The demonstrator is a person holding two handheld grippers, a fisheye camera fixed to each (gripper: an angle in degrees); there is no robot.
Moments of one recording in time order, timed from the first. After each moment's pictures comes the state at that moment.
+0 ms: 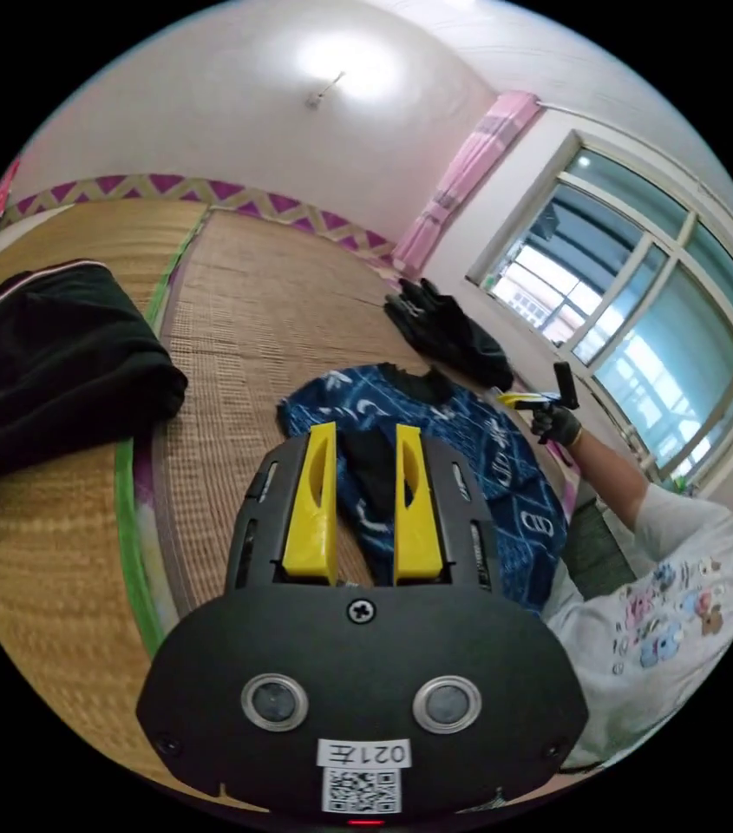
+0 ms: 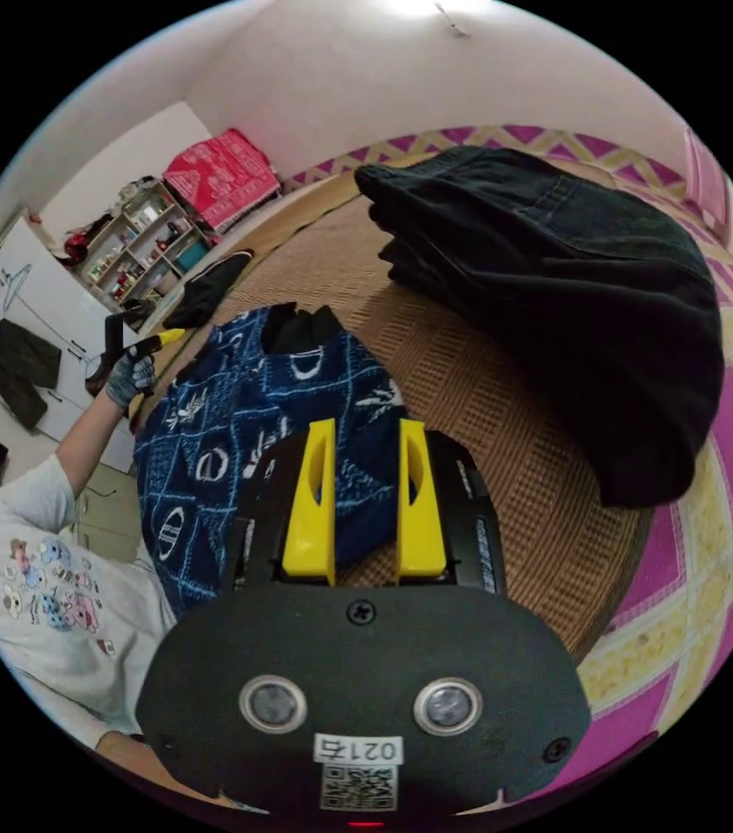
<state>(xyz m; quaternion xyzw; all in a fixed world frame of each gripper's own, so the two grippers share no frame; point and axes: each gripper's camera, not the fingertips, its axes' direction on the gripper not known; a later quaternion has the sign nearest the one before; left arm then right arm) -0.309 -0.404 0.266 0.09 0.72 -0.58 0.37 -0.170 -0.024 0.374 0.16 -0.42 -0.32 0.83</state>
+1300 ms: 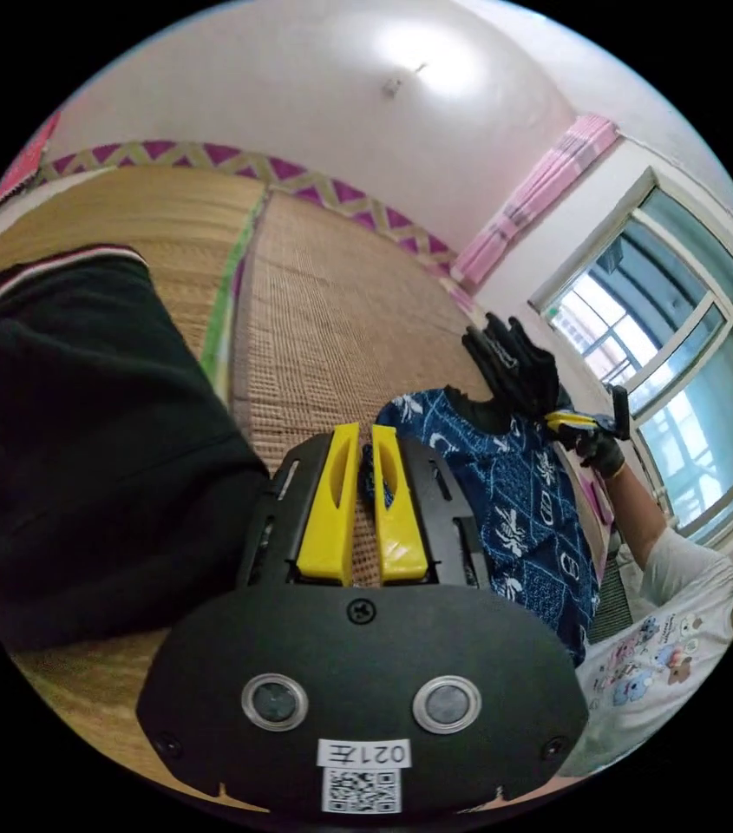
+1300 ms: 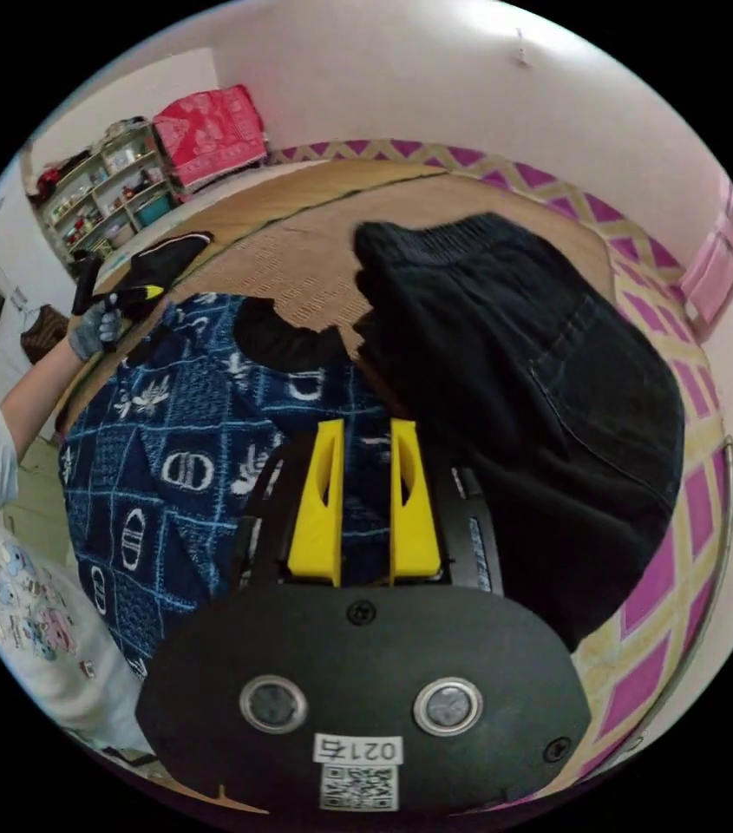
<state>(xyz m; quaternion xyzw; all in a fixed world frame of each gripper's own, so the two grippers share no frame) -0.252 -0.487 0.372 0.05 0.71 -0.60 0.37 -0.281 -0.039 0.294 0.22 -0.28 -0.36 0.86</state>
